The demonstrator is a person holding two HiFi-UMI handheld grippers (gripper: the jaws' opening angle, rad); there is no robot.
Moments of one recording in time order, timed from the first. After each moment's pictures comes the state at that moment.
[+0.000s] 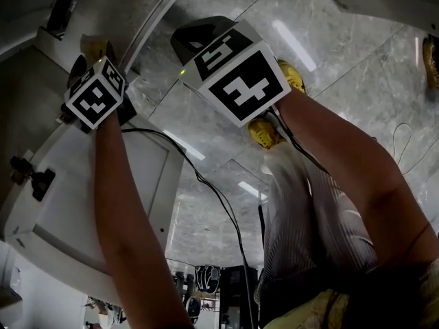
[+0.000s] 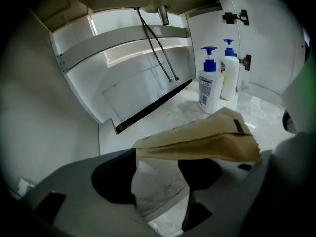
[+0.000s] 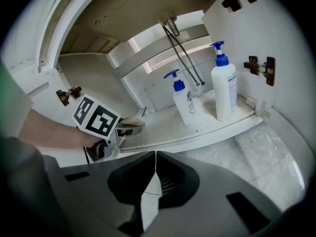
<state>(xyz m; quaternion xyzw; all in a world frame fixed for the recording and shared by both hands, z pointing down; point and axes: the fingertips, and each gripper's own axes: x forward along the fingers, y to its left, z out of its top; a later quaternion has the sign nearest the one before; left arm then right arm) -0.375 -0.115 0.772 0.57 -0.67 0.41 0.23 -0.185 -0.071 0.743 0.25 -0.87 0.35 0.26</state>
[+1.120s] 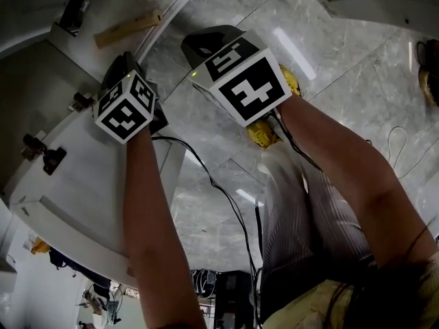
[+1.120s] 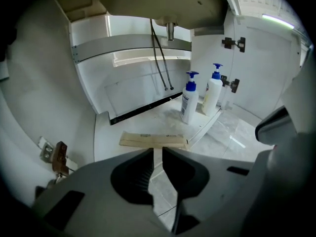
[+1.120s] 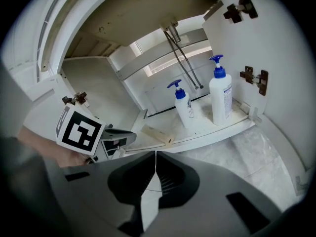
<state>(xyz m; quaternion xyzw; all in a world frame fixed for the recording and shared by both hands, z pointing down) -0.320 -0.074 0.738 0.59 -0.68 0.32 0.29 -0.173 -0.063 0.709 0.26 -0.86 0.35 0.26</state>
